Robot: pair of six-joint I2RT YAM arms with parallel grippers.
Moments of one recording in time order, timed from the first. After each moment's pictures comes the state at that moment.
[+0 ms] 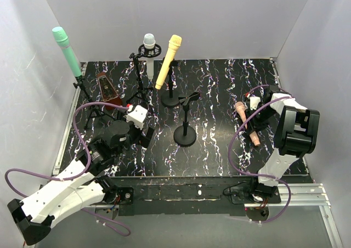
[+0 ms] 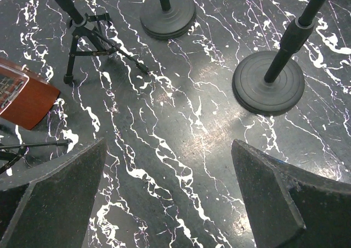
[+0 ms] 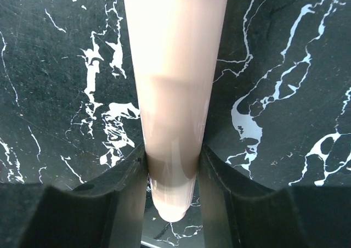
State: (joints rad) left arm -0.80 0.71 0.72 -0.42 -0.33 0.04; right arm -0.17 1.79 1.15 -0.87 -0.28 -0.47
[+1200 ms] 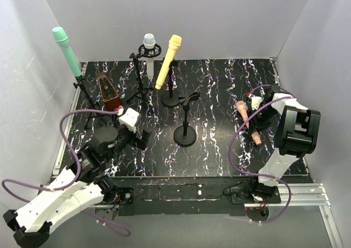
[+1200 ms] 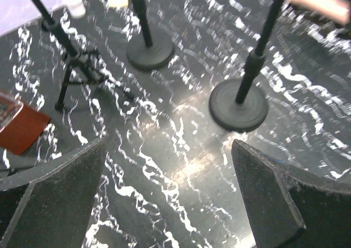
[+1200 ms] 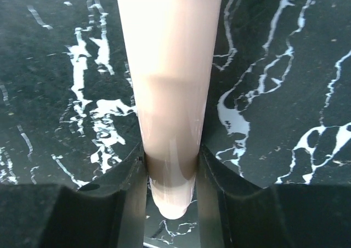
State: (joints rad) left arm -0.80 0.60 0.71 -0.41 -0.27 0.03; right arm -0.17 1.80 1.15 -0.86 -0.24 -0.48
